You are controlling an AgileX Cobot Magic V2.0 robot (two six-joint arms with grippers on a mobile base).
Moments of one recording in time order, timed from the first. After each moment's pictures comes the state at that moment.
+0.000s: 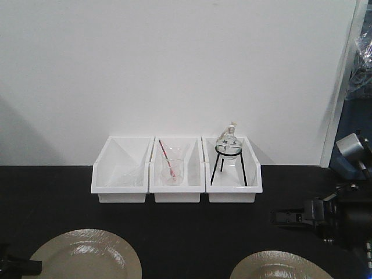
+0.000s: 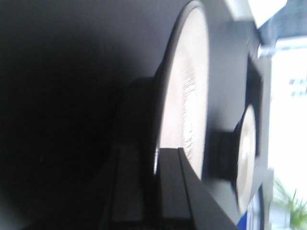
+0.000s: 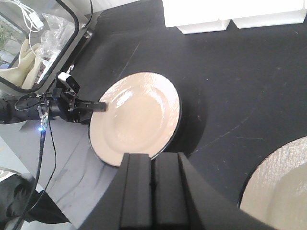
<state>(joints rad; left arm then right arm) 0.43 1.96 -1.03 -1.31 1.14 0.96 -0.04 1.28 -0.95 1.21 0.96 -0.84</state>
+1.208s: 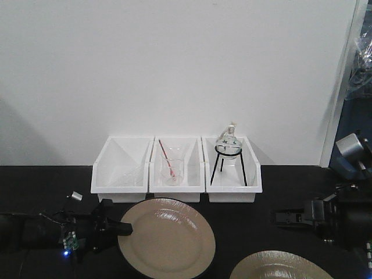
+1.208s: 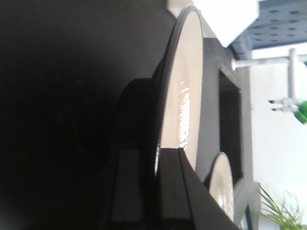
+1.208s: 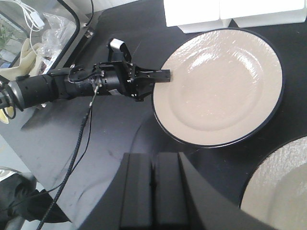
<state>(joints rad) -0.02 2.15 -1.33 -1.59 0.90 0.84 -0.04 1.28 -0.95 1.21 0.97 -0.84</state>
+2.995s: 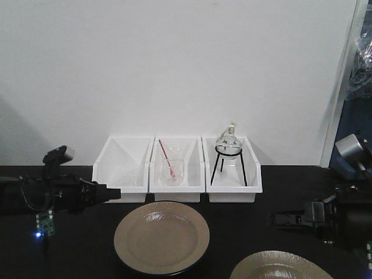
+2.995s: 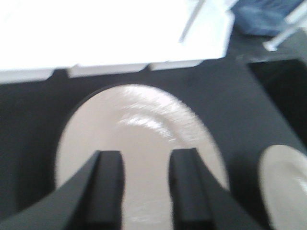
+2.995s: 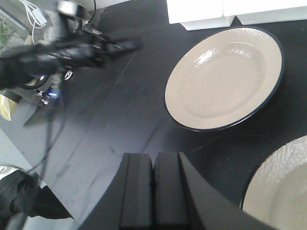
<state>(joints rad) -0.03 1.87 -1.34 -1.45 0.76 1.25 -0.04 1.28 -0.95 1.20 0.98 -0.84</state>
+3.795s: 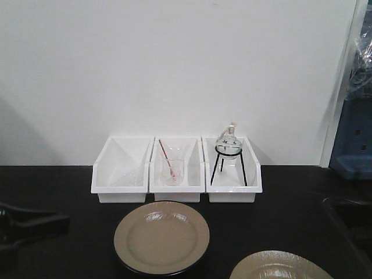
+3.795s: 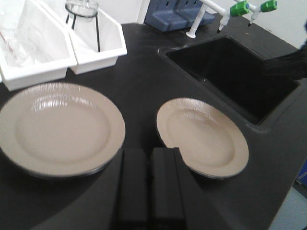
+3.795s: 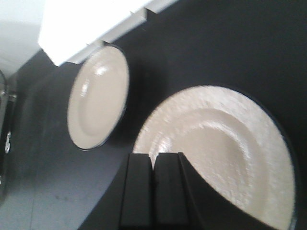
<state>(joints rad) 0.06 1.07 -0.84 -1.26 0.94 1.17 -0.50 1.47 -0.95 1.09 1.08 -0.72</state>
